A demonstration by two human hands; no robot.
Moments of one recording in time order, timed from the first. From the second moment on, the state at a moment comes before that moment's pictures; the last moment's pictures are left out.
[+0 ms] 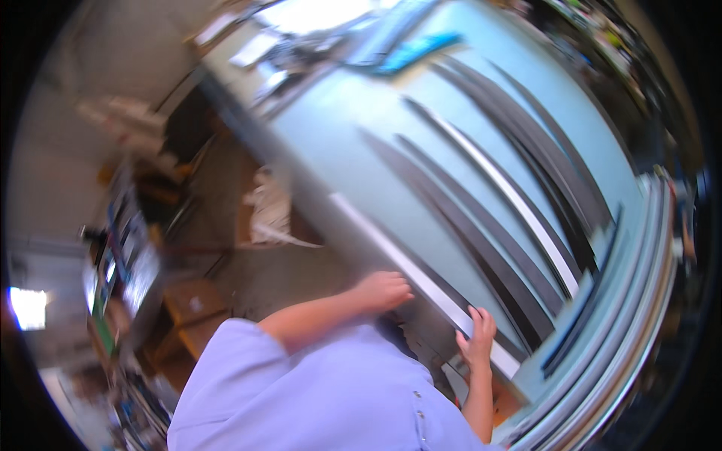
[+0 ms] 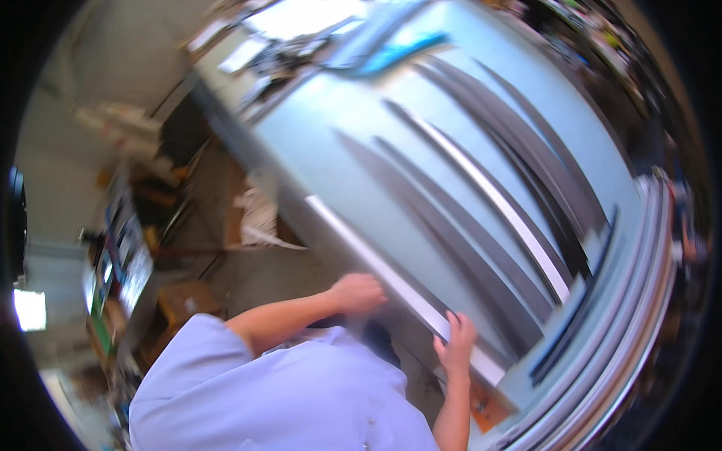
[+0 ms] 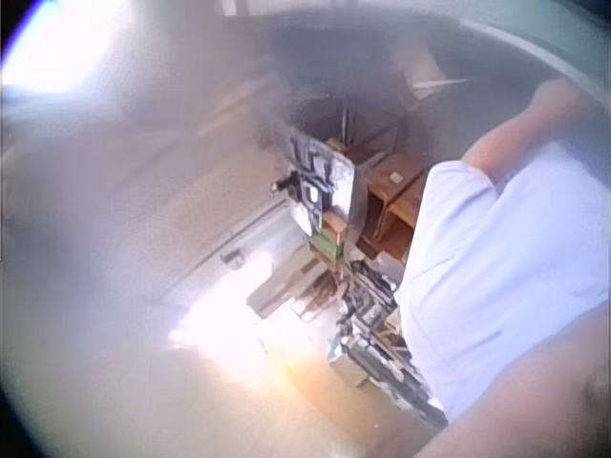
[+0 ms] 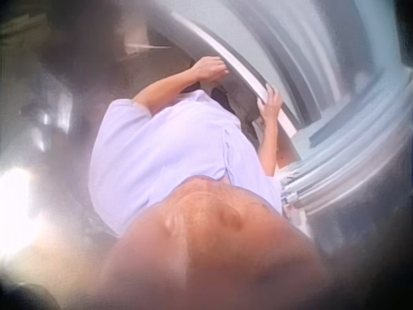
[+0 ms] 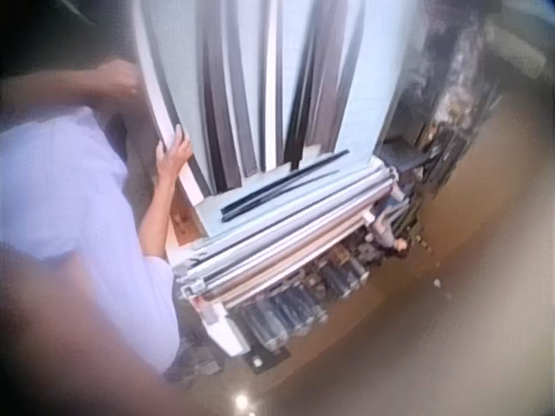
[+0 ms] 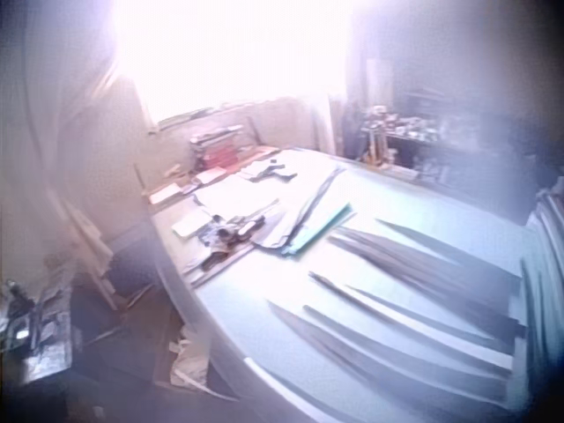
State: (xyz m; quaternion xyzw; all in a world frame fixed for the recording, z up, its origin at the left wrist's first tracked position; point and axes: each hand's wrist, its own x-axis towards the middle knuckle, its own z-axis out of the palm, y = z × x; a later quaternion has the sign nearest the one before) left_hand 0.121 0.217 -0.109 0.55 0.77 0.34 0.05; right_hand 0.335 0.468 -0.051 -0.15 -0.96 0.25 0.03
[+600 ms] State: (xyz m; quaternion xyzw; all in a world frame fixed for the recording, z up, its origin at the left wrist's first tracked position) left_hand 0.061 0.327 -0.101 0.53 0.81 0.26 0.03; right_hand 0.220 0.731 -0.050 -0.18 -0.95 0.19 0.15
